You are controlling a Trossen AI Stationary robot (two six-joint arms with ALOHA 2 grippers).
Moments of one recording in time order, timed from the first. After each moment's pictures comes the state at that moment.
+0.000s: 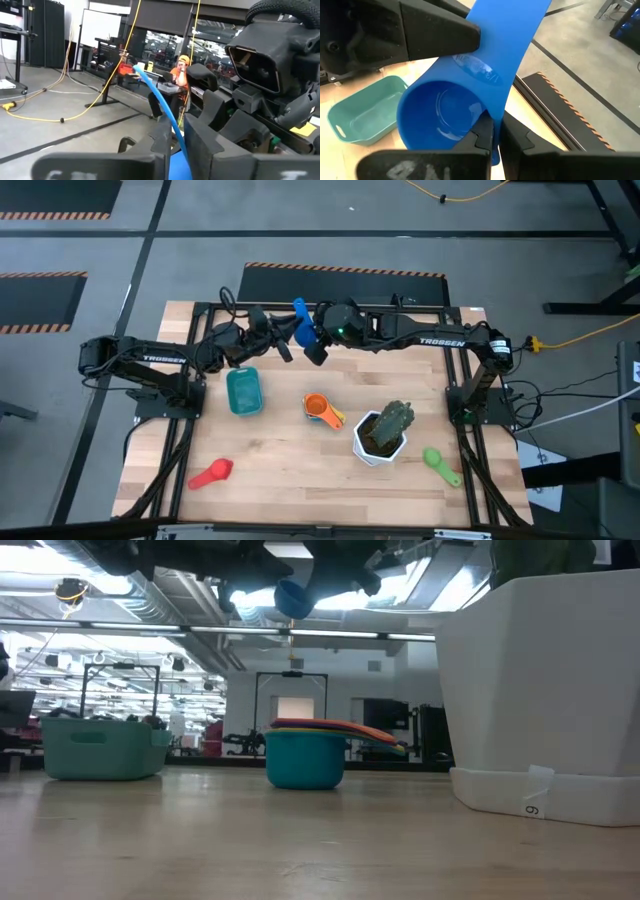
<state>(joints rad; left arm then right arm) 0.21 1.19 0.66 0.71 -0.39 -0.21 -0.11 1.79 1.71 -0.54 0.40 0.20</state>
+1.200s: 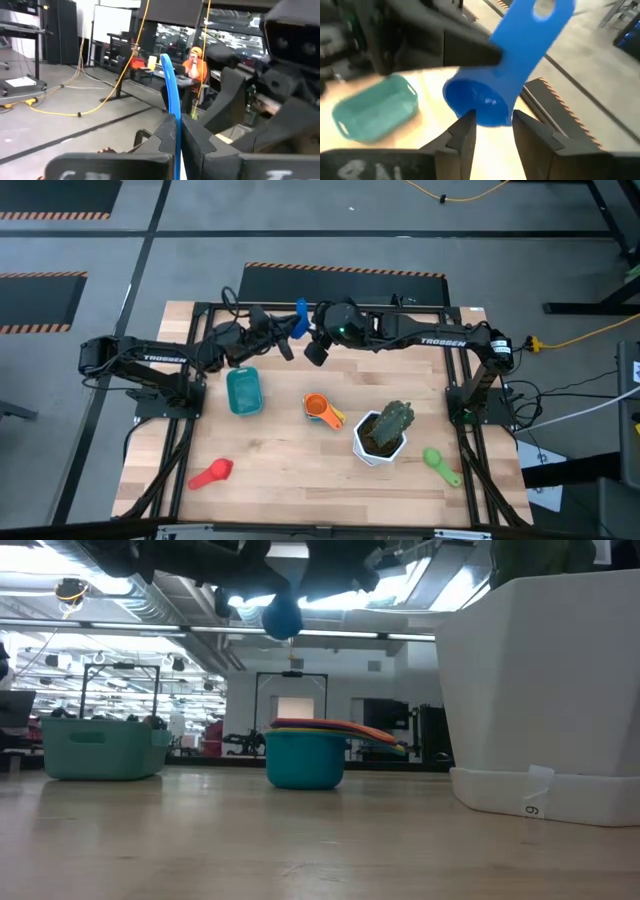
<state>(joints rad) 0.21 1.19 0.65 0.68 -0.41 -0.19 -0.11 1.79 1.71 -0.53 0.38 0.14</state>
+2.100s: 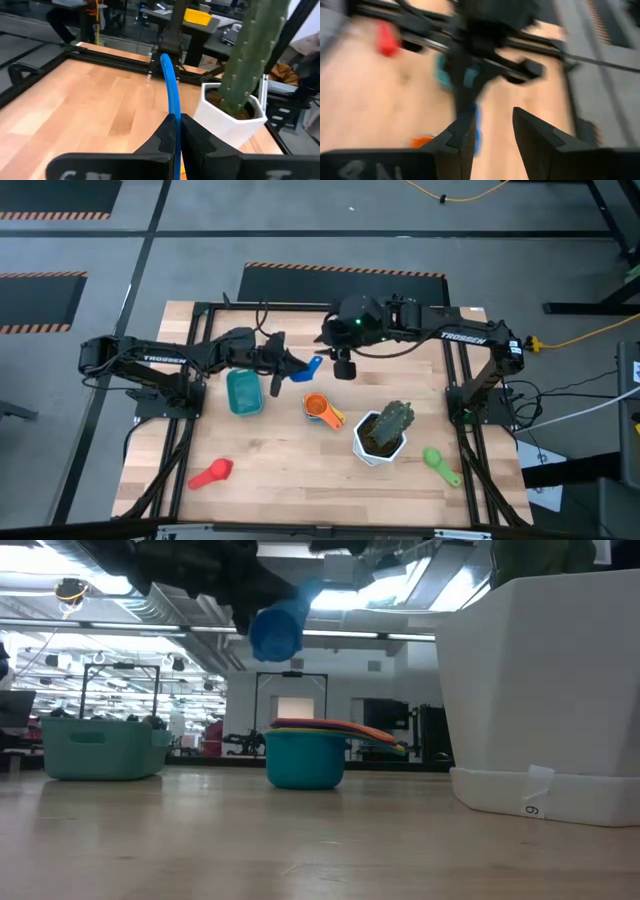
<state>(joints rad) 0.19 1.19 0.66 0.37 0.21 -0.20 -0.12 1.71 1.83 -0.76 -0.09 -0.27</state>
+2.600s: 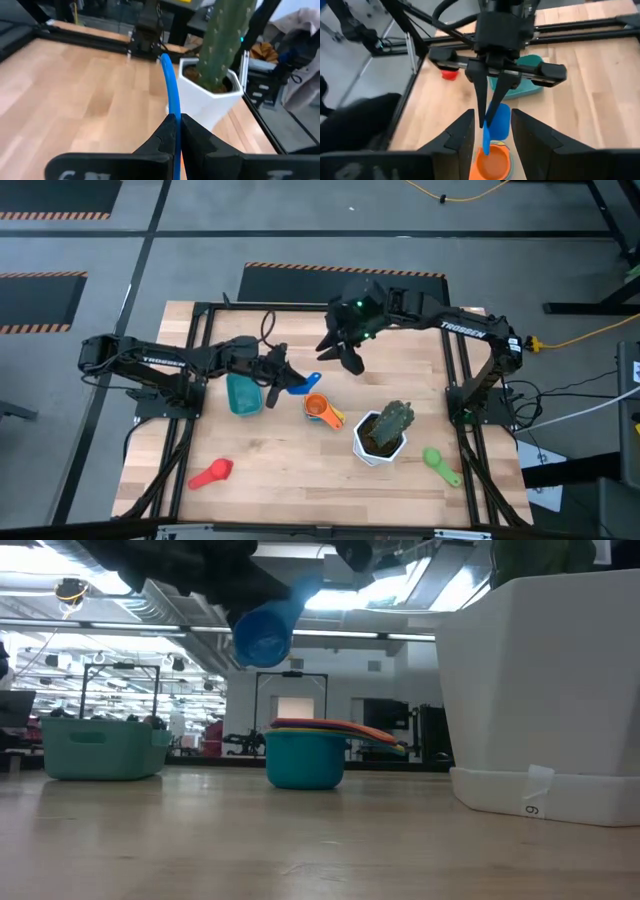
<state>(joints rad) 0.11 1.19 0.66 0.29 0.23 -0.20 -0.21 1.71 1.84 -0.78 -0.46 -0.02</state>
